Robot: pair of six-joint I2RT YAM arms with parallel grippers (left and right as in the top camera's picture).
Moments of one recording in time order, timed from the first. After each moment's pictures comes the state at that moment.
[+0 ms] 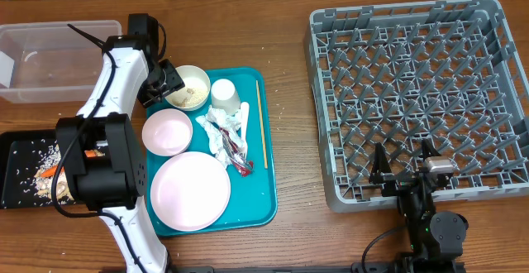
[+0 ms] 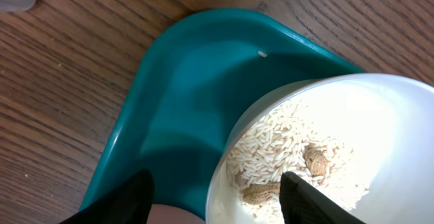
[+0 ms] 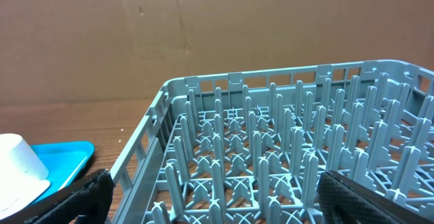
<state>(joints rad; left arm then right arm) 0.05 2.10 1.65 -0.96 -0.04 -0.53 -0.01 0.01 0.02 -0.03 -0.10 0.10</state>
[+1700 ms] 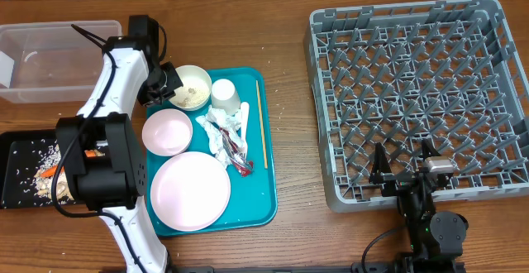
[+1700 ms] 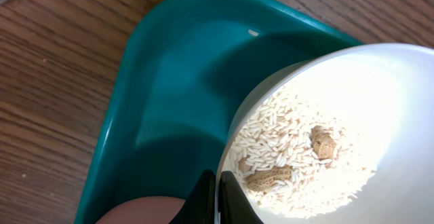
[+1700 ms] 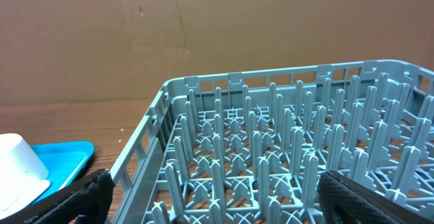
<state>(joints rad) 0.05 2.10 1.65 -0.98 -0.01 -0.47 -0.01 0.01 0.02 -0.03 -0.10 0.10</state>
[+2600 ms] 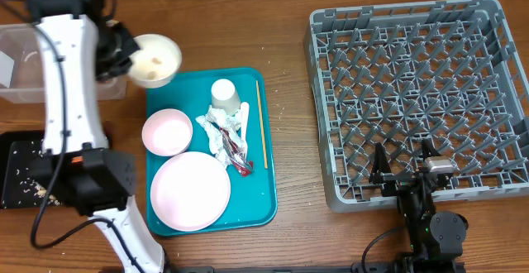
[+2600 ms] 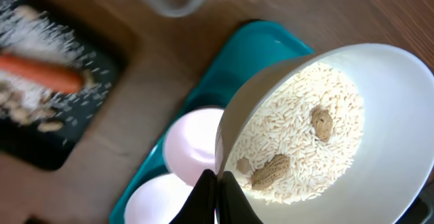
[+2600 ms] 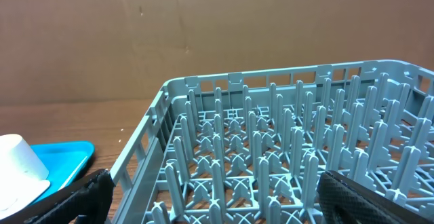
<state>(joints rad) 0.16 2.08 2.32 -1.66 -0.01 -0.56 -0.01 0.01 0.02 -0.03 -0.10 0.10</state>
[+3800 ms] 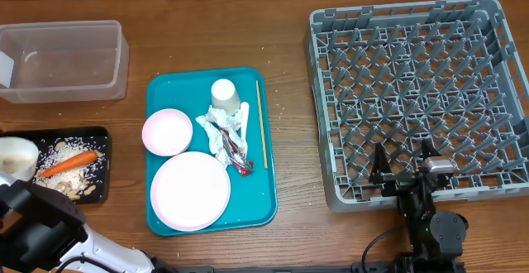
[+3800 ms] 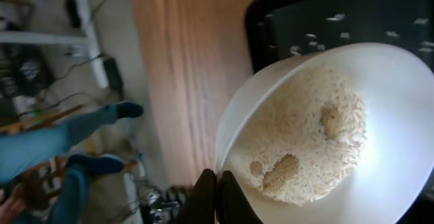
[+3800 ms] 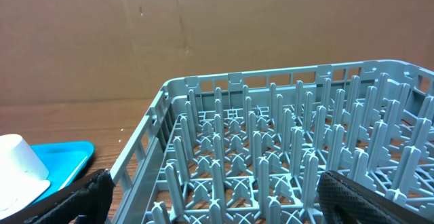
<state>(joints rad) 0.78 1.93 2.01 -1.69 -0.47 -0.61 -0.01 0.01 0.02 -0.03 -0.10 0.10</state>
